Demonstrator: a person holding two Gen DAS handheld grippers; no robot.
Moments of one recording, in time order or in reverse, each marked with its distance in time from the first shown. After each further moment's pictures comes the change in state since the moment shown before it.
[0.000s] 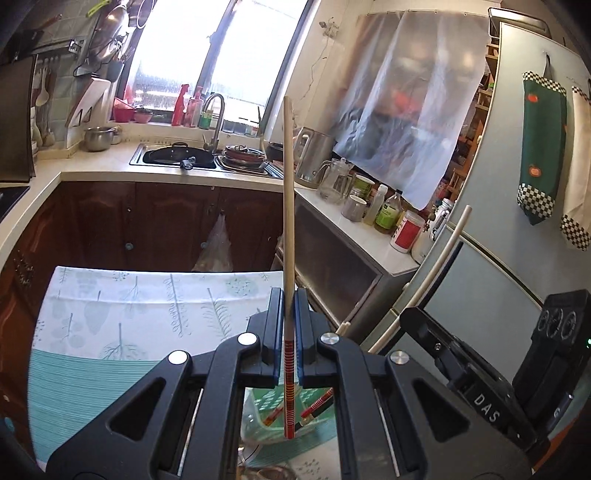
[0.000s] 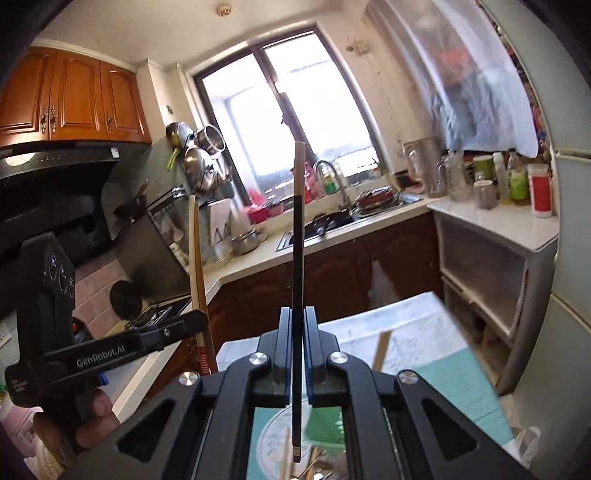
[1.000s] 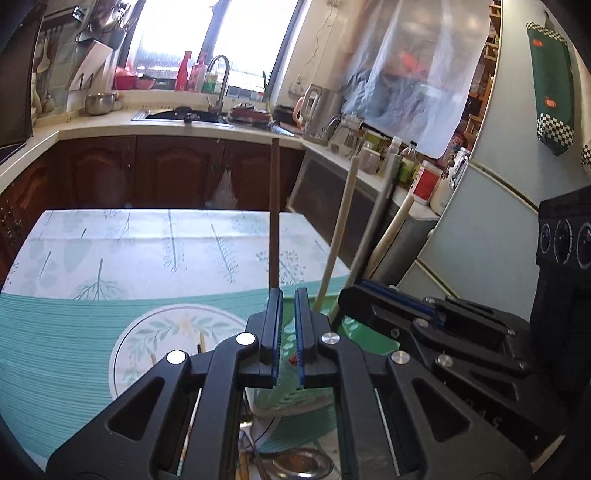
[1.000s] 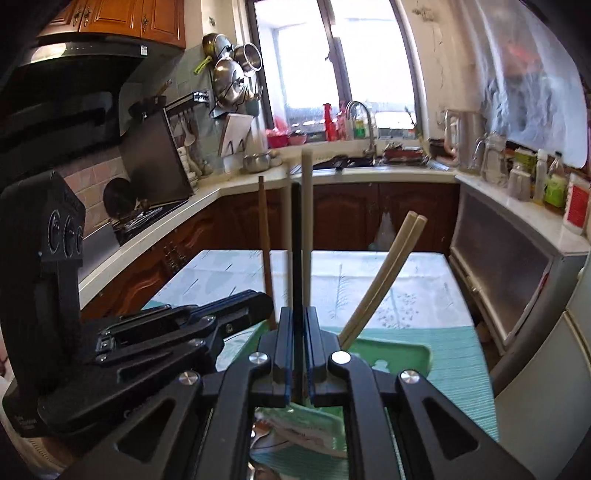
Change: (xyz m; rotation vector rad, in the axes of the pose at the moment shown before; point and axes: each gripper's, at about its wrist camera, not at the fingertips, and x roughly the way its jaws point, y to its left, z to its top) left arm 0.090 0.058 -0.154 0.010 0.097 0.027; right arm 0.060 -0.014 -0.076 -0.256 0.262 0.047
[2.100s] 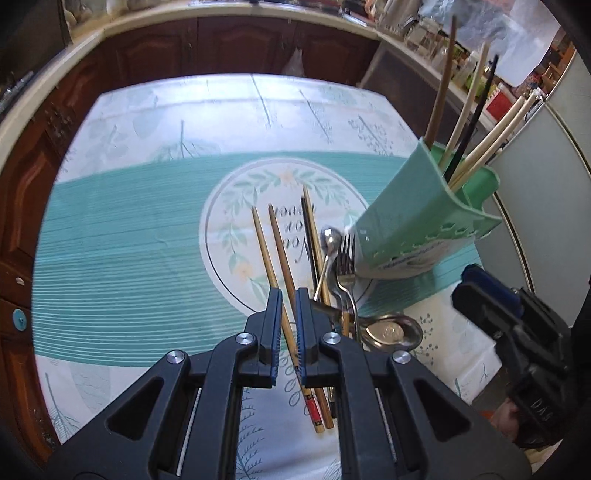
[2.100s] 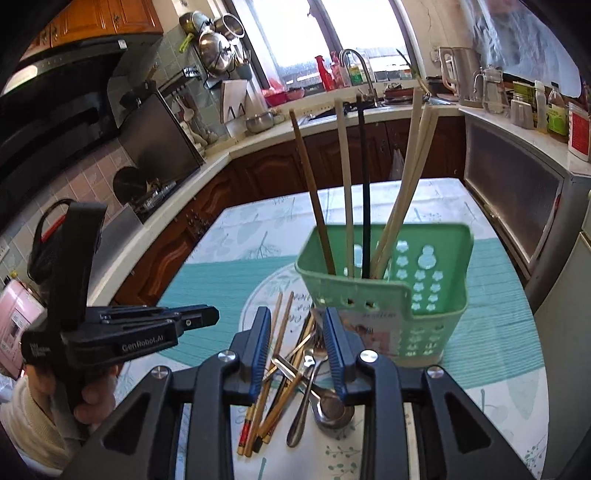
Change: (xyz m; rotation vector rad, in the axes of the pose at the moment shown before) left arm -0.022 0.076 -0.047 -0.119 0.498 0.184; right arm -0.012 0.031 -0.045 0.144 0.188 0.053
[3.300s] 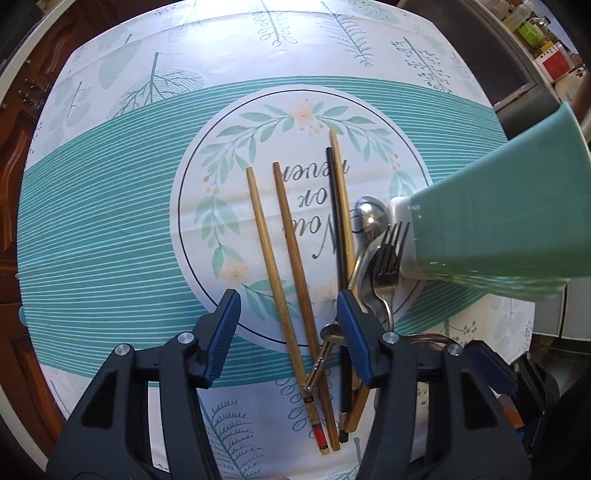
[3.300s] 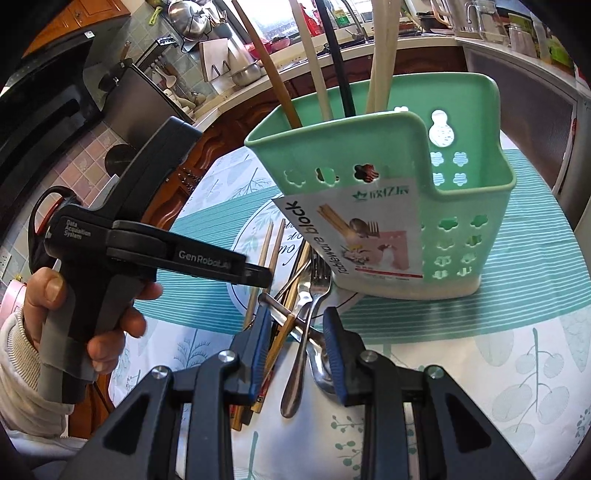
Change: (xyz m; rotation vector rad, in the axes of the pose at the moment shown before) left arm 0.098 -0.012 0.042 -0.022 0.305 0.145; right arm 0.050 -0.024 -0.043 0.112 0.183 0.079
